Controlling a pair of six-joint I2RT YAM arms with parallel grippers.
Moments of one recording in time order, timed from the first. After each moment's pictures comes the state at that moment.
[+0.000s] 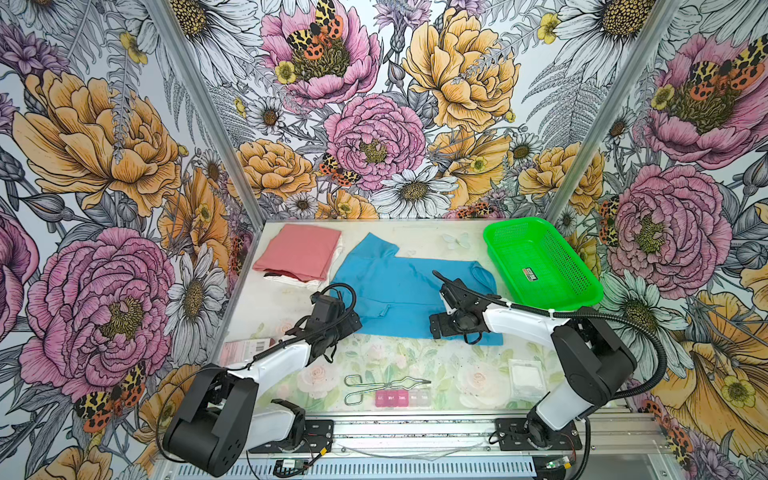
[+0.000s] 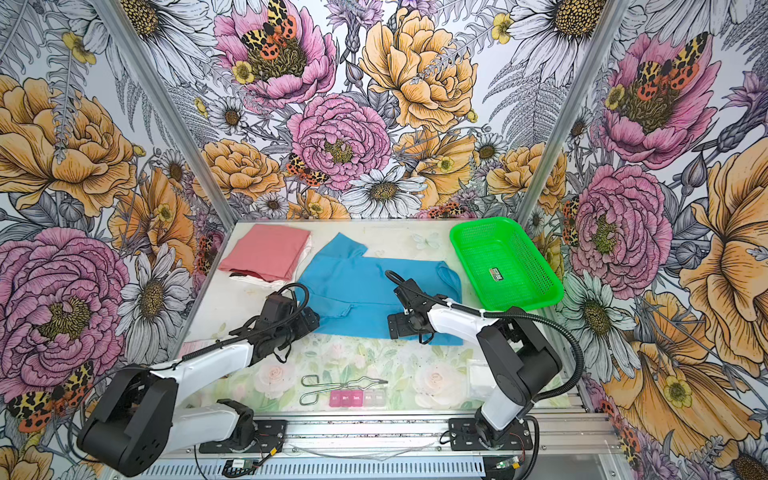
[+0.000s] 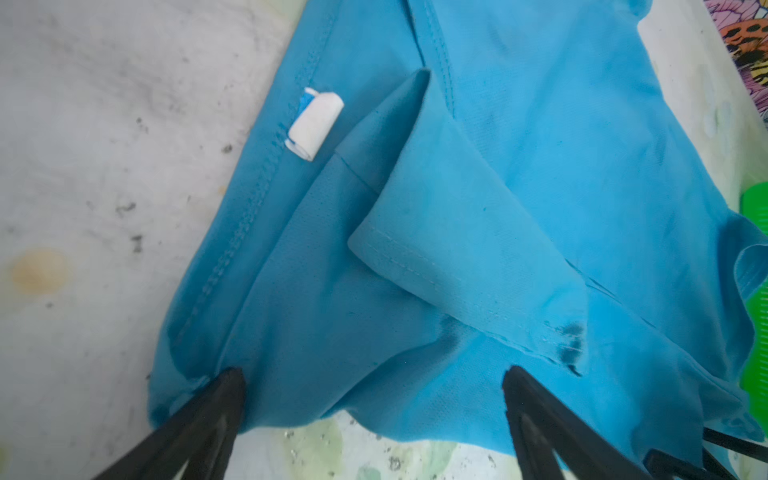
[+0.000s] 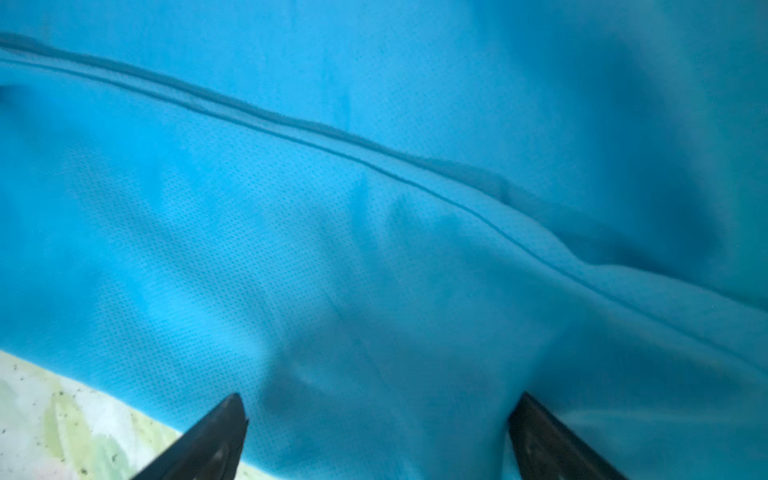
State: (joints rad) left arm -0.43 1.19 0.42 -0.19 -0.07 -0.89; right arm 0.60 1.63 0.88 -0.46 -0.03 0.40
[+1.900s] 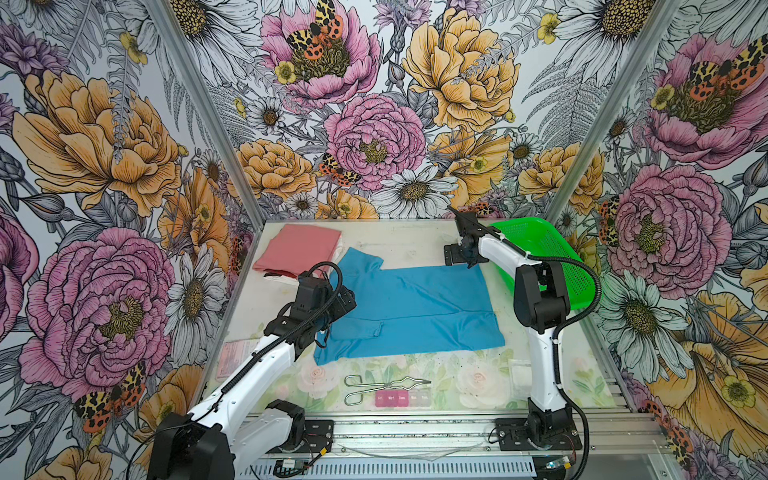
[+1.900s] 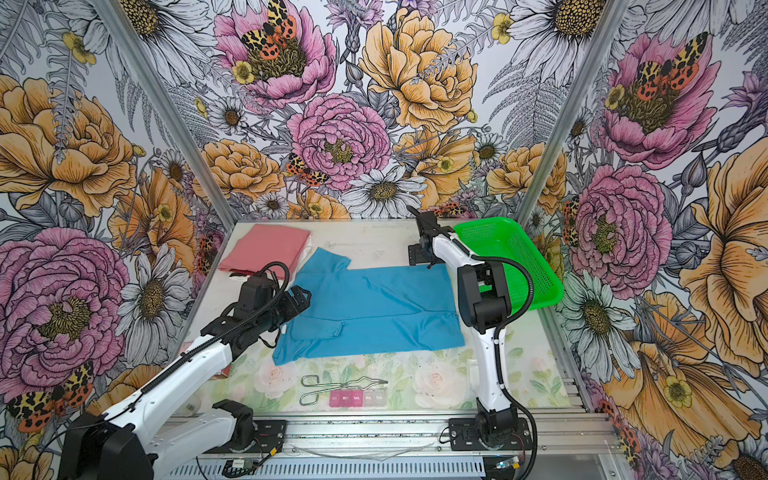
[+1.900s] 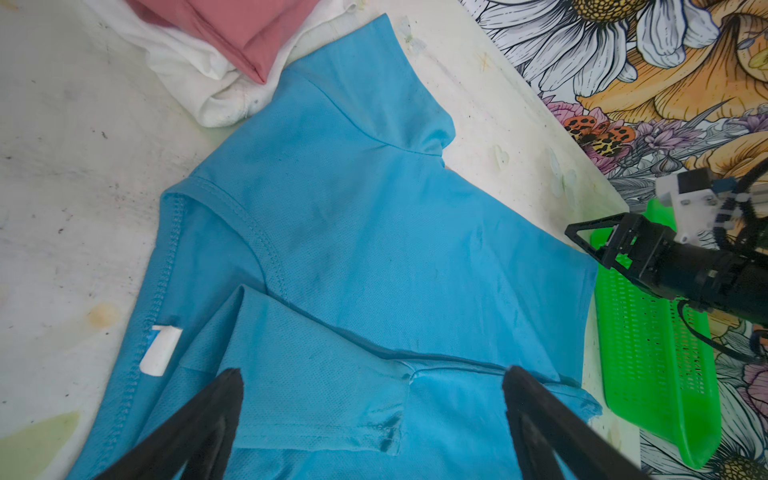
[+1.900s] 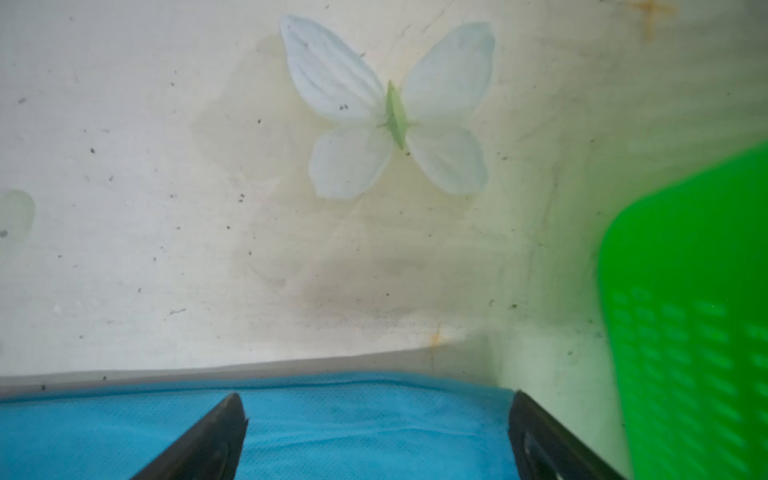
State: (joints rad) left arm -0.32 1.04 0.66 -0.39 -0.01 -0.83; right arm 0.23 2.24 1.85 -0.72 0.14 0.15
